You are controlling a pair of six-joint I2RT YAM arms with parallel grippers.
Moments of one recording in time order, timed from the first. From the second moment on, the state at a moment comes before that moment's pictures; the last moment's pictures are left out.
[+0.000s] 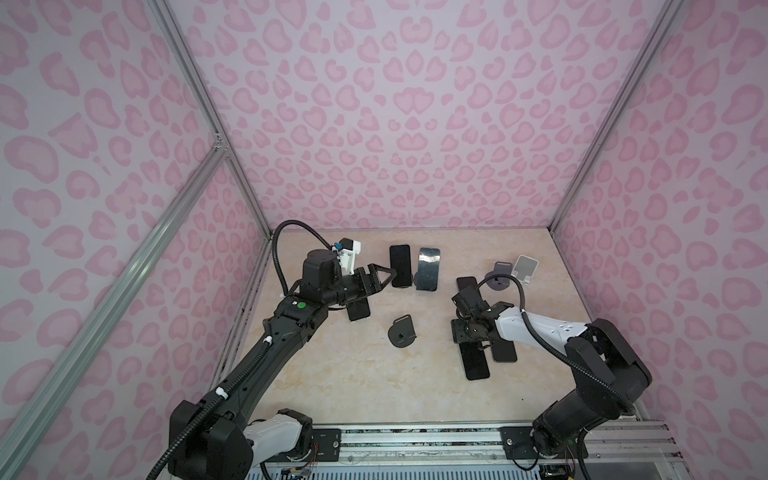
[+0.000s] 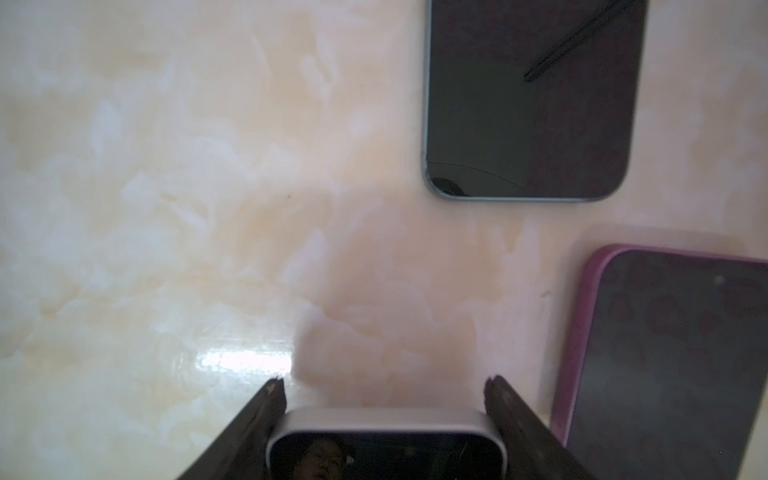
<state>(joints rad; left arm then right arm) -0.36 1.21 0.99 -0.19 0.59 -0.75 0.57 1.61 0.86 -0.50 0.19 0.46</state>
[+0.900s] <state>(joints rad) -0.36 1.21 0.99 -0.19 0.59 -0.73 0.53 1.67 0.83 -0.36 0.20 0.46</state>
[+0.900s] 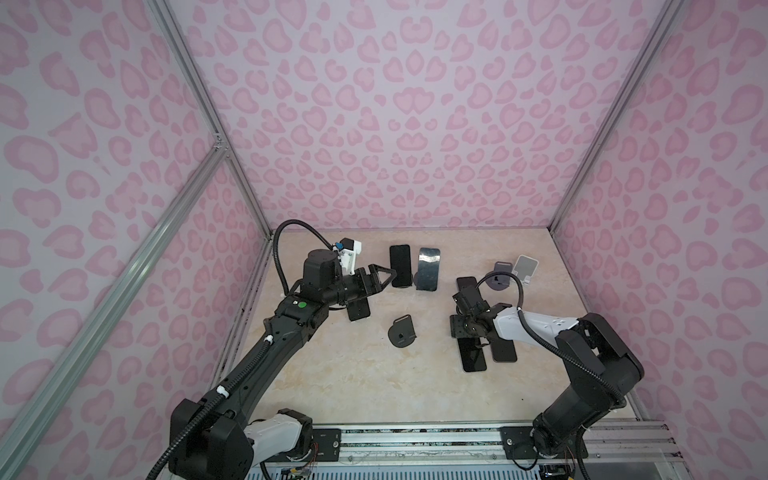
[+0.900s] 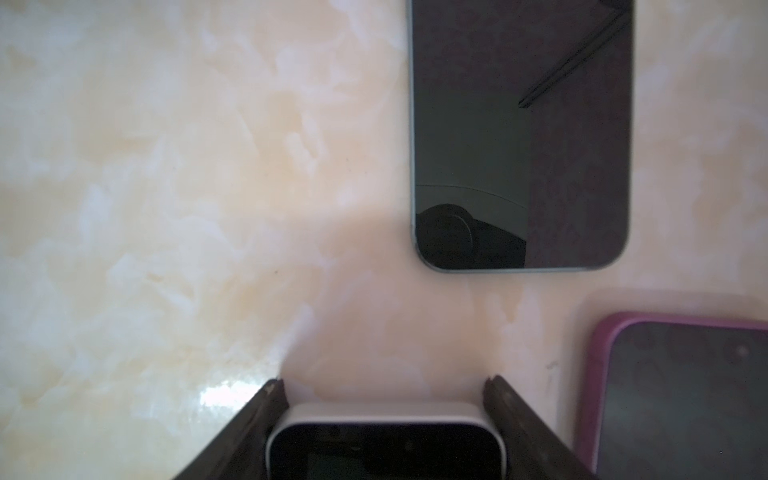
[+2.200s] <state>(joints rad) -0.27 1.17 0.99 -0.22 0.47 -0.67 0.72 1.46 1.02 -0.51 0.25 0.48</state>
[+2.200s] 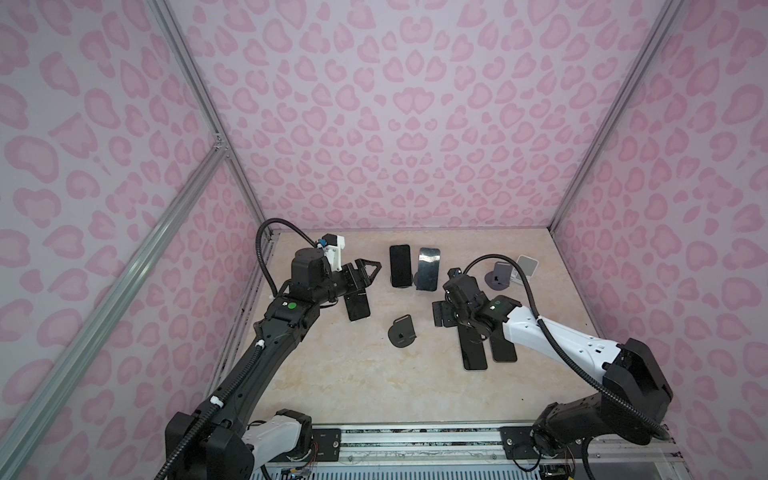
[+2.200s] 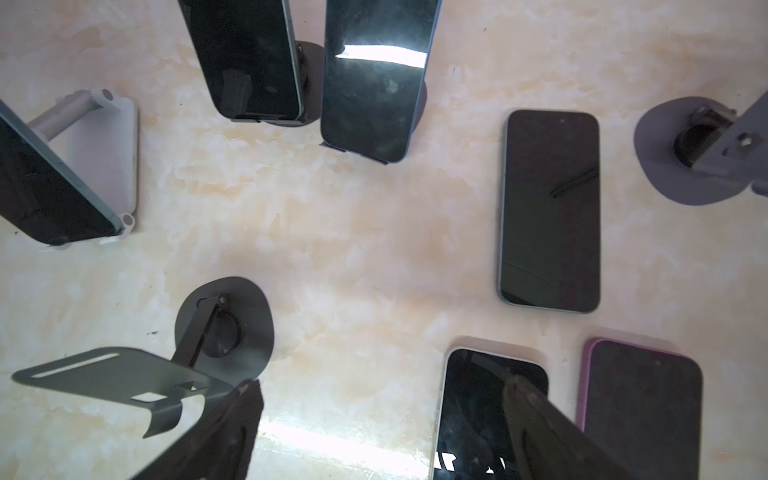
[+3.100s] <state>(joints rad) -1.06 1.46 1.15 -0.58 -0.67 -1.04 0.47 1.22 0.75 -0.34 0.28 0.52</state>
